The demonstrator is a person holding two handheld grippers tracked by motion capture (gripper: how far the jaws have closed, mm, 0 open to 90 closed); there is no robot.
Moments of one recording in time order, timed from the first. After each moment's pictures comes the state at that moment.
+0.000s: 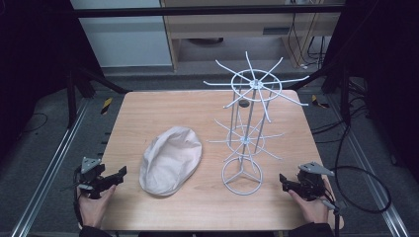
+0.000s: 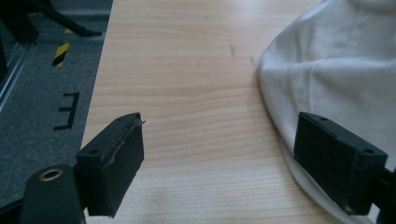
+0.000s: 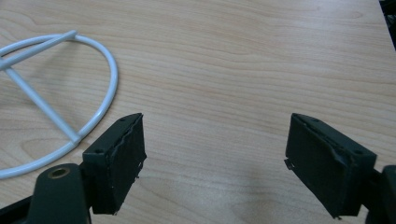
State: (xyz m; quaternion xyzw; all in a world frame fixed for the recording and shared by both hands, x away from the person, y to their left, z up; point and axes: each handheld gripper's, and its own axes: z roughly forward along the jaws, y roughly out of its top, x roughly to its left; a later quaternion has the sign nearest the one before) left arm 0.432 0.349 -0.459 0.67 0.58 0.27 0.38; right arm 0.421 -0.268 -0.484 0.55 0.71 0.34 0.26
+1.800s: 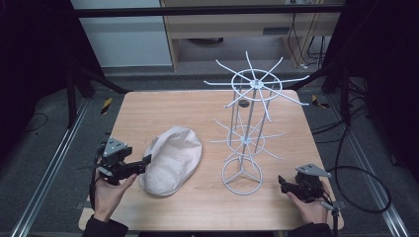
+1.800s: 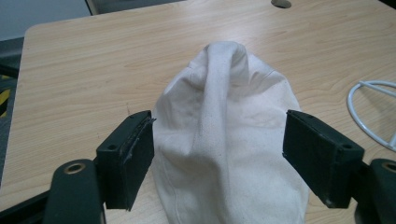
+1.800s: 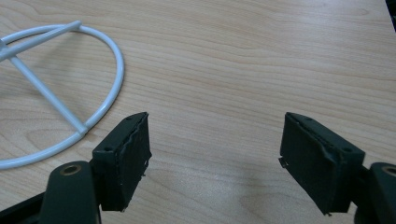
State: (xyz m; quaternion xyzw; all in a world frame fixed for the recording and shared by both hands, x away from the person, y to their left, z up) left arm 0.442 0.264 -0.380 0.74 0.49 0.24 0.39; right arm 0.417 -0.262 -0.486 0.55 0.72 0.33 0.26
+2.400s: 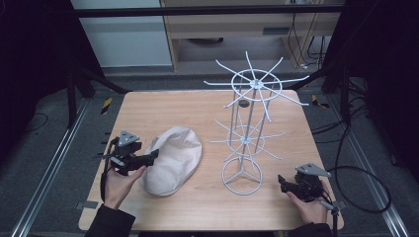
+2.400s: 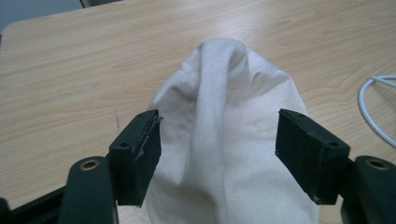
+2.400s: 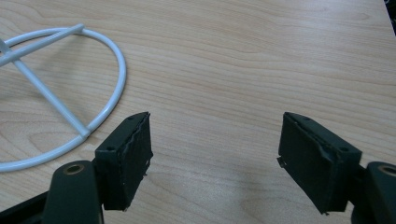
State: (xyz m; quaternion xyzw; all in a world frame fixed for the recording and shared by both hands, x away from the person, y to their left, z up) left arm 0.470 0.245 -0.388 0.76 0.48 0.23 0.37; right arm 0.418 -0.261 -0.484 0.55 0.72 0.34 0.26
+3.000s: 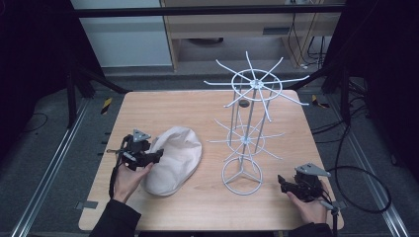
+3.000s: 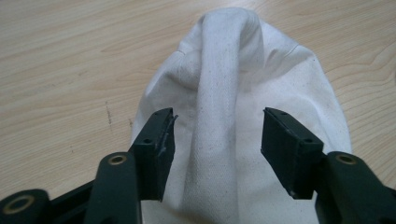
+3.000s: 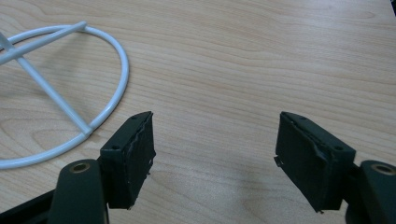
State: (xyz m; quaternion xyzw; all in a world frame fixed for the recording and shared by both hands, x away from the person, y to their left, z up) left arm 0.496 0.233 -0.411 0.79 0.48 0.22 0.32; right arm 0.418 -0.260 -0.485 0.55 0.72 0.34 0.26
